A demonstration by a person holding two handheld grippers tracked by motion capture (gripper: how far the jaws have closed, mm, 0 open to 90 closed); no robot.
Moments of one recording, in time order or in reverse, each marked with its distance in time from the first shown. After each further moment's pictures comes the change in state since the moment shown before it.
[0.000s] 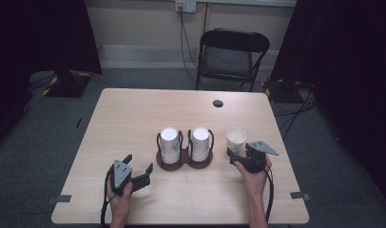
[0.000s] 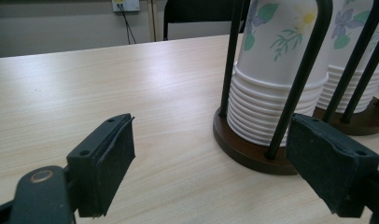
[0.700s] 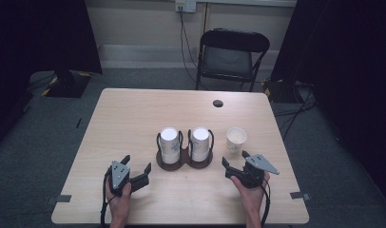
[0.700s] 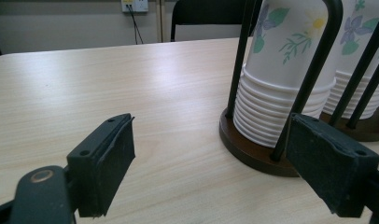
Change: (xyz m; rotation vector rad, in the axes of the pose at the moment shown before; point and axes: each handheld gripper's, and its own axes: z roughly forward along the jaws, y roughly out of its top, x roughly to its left) left arm 0.002 -0.001 -0.004 -0.010 0.019 -0.037; right arm 0.039 -0.014 -0.043 -0.125 0.041 -0.031
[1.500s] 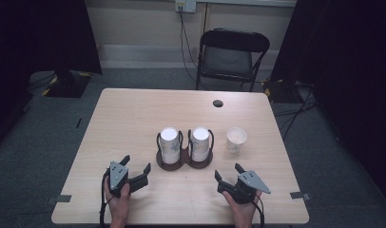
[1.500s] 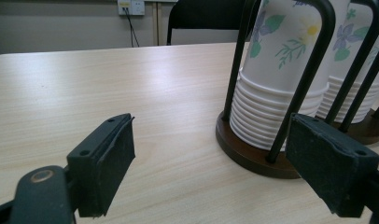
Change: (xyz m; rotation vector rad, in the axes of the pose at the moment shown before) left arm 0.002 -0.001 -0.002 -0.021 -0.013 -0.017; right arm 0.029 -0.038 -0.012 -0.033 -0.001 0.007
